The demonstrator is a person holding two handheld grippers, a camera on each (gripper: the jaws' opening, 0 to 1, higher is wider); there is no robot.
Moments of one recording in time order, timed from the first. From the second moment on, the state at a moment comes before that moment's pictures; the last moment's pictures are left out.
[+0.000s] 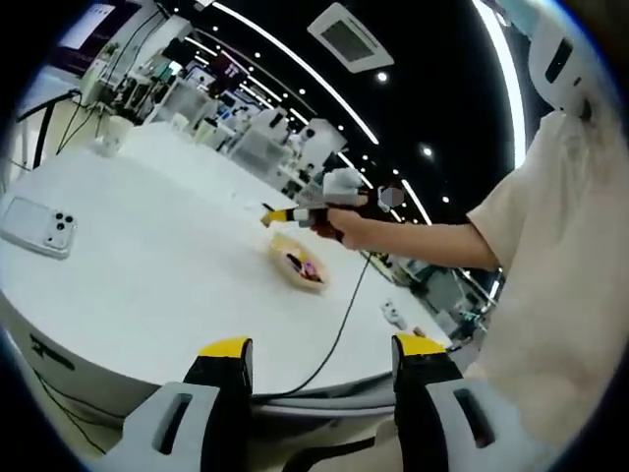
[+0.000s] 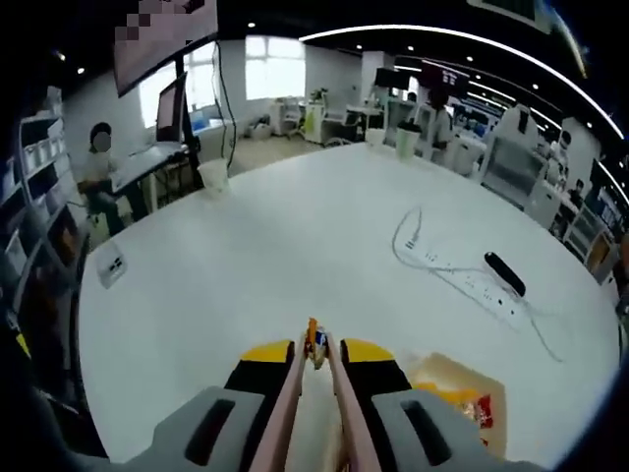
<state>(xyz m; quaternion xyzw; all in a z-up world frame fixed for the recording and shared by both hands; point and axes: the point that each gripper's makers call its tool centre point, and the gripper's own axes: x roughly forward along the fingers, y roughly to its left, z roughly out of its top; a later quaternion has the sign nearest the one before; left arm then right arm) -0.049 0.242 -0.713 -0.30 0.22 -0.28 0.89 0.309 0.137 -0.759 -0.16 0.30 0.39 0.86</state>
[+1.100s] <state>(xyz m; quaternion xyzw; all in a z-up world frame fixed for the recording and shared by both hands) -0.049 0.251 -0.675 -0.24 0.18 -0.30 0.90 0.277 0.075 -0.654 -0.10 0.23 0.33 0.91</state>
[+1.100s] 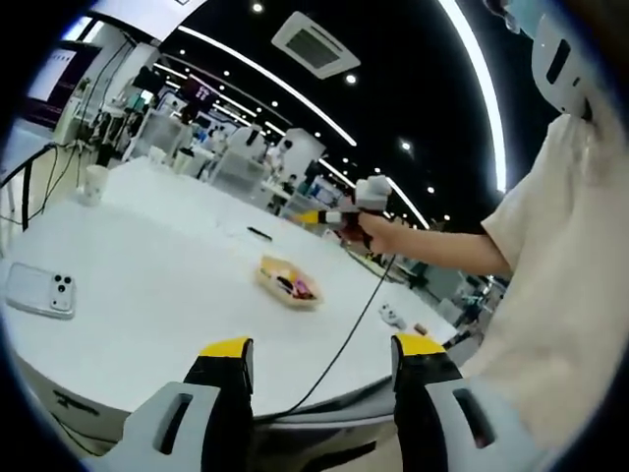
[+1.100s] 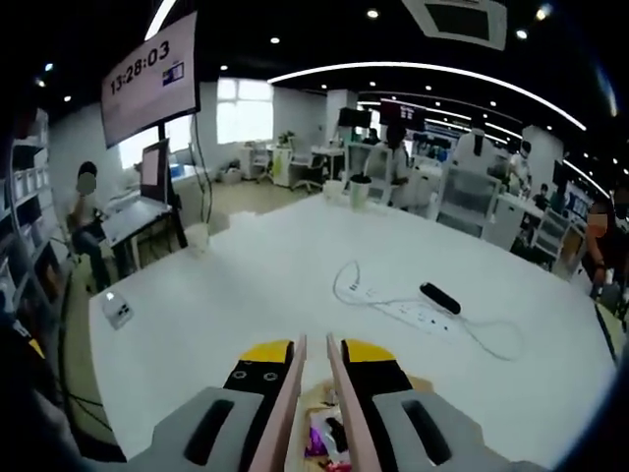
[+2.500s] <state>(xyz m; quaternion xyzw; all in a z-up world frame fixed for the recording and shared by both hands) -0.029 0.212 -0.653 -0.19 0.17 -0.40 0.88 0.213 0.013 -0.604 -0.05 0.19 0.29 0.94</state>
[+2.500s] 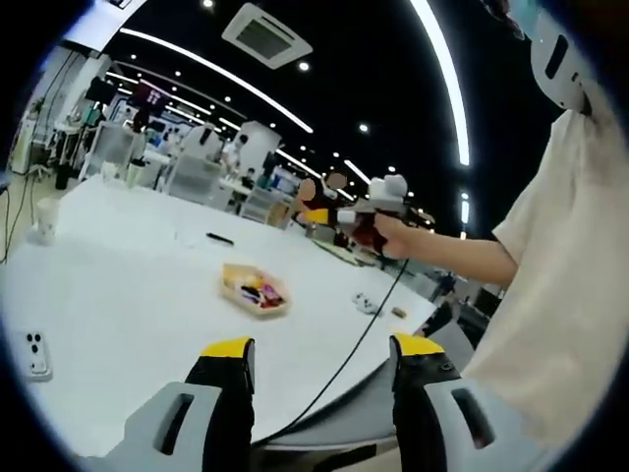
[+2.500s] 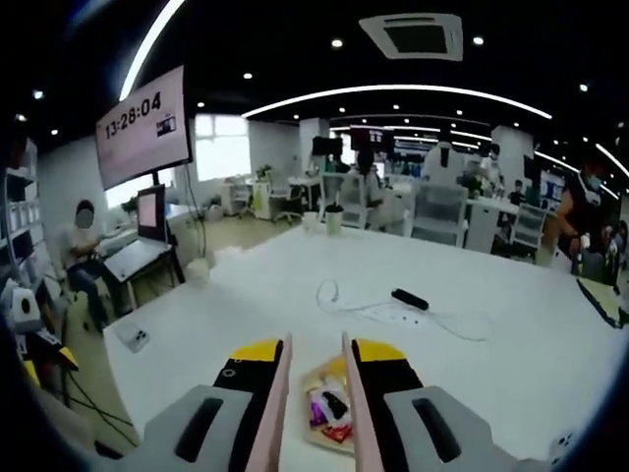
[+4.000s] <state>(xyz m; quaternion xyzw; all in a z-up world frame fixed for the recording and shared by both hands) 0.021 0.160 -0.616 -0.13 0.16 -0.51 0.84 0.127 -0.006 -0.594 0.05 0.16 0.34 0.92</state>
